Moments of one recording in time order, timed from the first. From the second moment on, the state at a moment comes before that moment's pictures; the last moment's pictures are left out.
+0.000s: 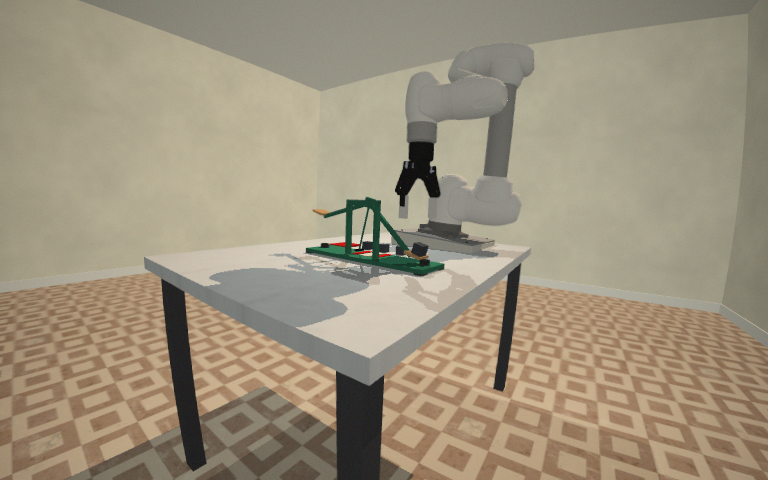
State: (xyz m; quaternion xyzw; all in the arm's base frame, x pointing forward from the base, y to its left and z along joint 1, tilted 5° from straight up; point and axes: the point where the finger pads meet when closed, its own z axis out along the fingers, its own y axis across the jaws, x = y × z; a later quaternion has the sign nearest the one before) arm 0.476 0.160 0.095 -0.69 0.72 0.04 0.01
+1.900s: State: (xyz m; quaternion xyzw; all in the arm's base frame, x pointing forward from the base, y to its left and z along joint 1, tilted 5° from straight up) arm 0.397 0.119 0.068 -0.67 0.74 0.04 0.01
